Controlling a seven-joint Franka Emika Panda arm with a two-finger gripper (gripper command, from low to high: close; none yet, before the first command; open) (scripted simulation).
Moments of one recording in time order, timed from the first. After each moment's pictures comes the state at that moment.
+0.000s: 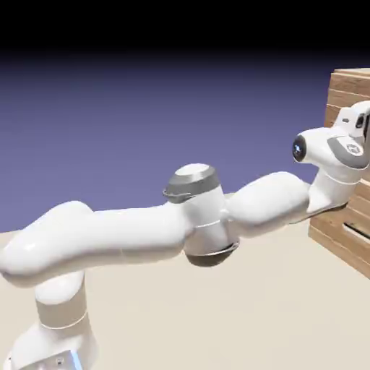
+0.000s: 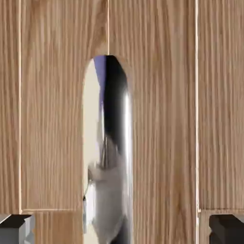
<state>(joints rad) 2.54 -1.40 -1.60 -0.80 -2.56 2.91 0.34</state>
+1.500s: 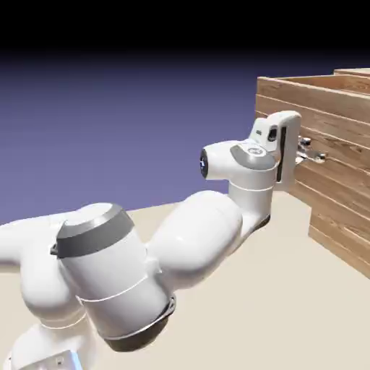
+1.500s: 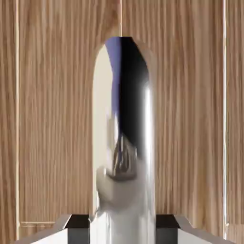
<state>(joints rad) 1.47 -1.35 -1.29 -2.35 -2.74 2.43 0.73</state>
